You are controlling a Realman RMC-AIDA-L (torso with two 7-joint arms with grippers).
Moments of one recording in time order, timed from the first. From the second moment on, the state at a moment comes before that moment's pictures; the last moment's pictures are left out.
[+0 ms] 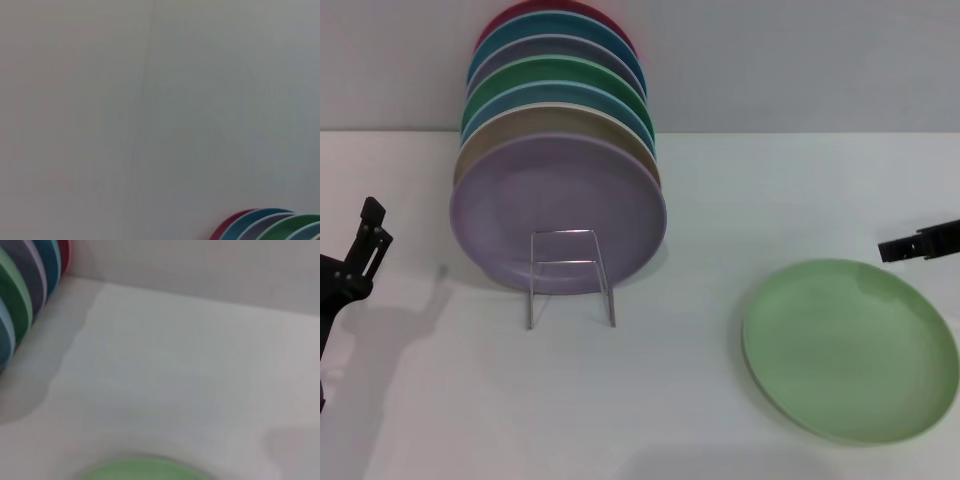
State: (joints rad) left arm -0.26 -2.07 -0.59 -0.27 2.11 1.46 -0.17; right arm 0.39 2.07 1.97 1.53 -2.65 1.41 -0.40
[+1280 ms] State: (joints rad) left arm -0.28 -2.07 -0.59 -0.27 2.11 1.46 -0.17; right arm 0.48 2.07 2.06 1.24 -2.76 1.42 -0.43
